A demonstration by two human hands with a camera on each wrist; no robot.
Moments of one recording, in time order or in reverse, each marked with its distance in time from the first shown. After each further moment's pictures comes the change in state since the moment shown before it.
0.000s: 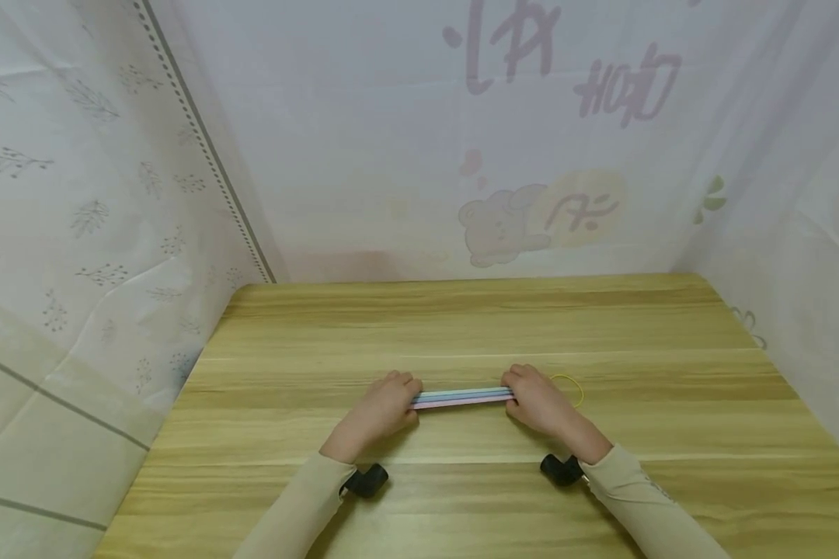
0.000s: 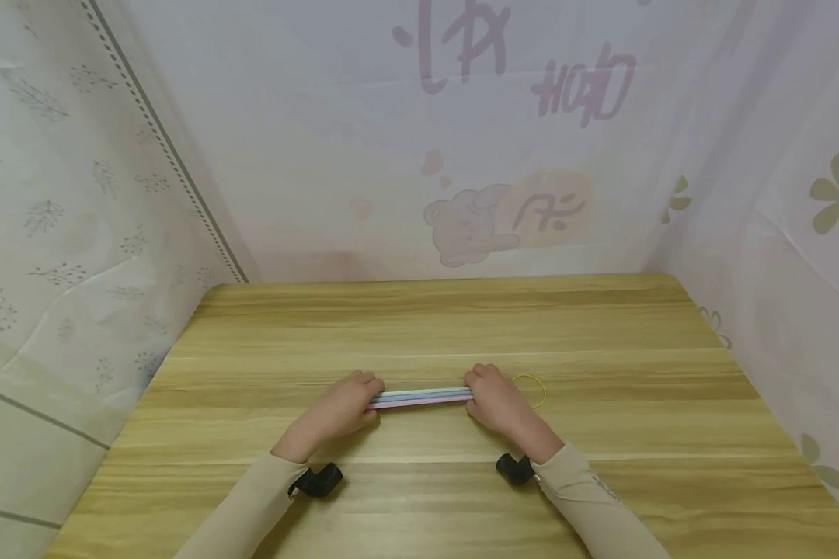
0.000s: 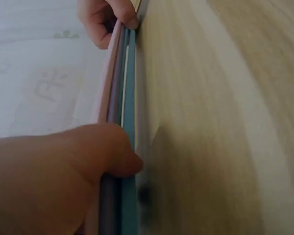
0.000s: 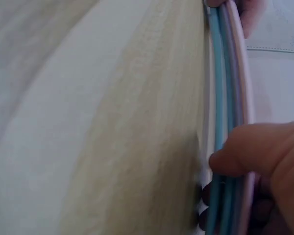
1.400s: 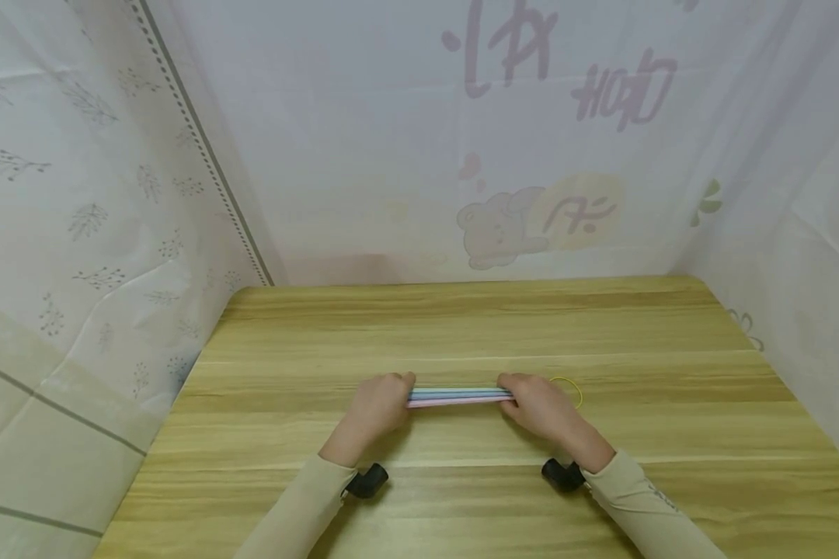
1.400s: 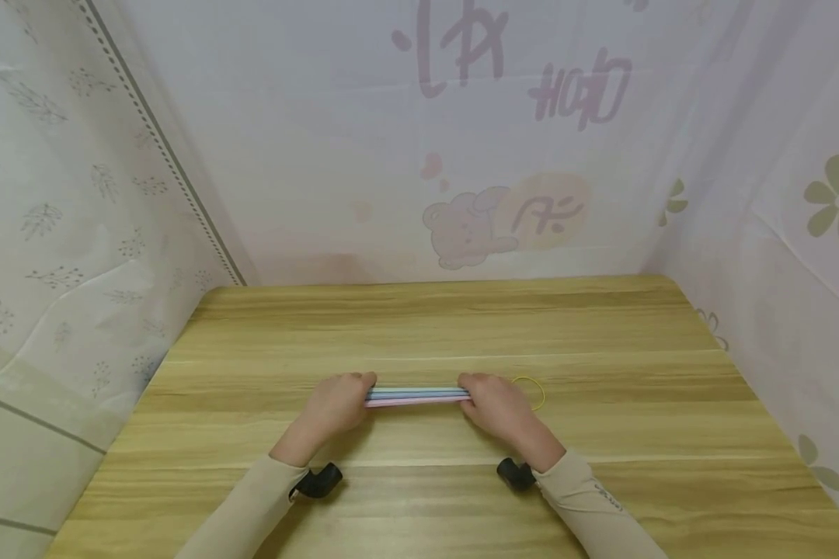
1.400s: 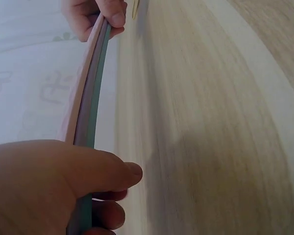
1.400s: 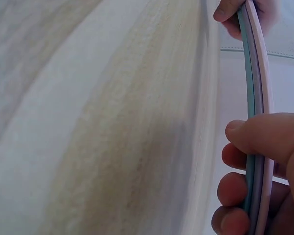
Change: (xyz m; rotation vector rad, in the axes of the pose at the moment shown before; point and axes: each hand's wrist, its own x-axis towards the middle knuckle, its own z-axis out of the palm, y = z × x) left_hand 0.006 0.008 -0.010 0.148 0.017 -0.161; right_hand -0.002 -0.005 -0.006 -0.005 0.030 0.006
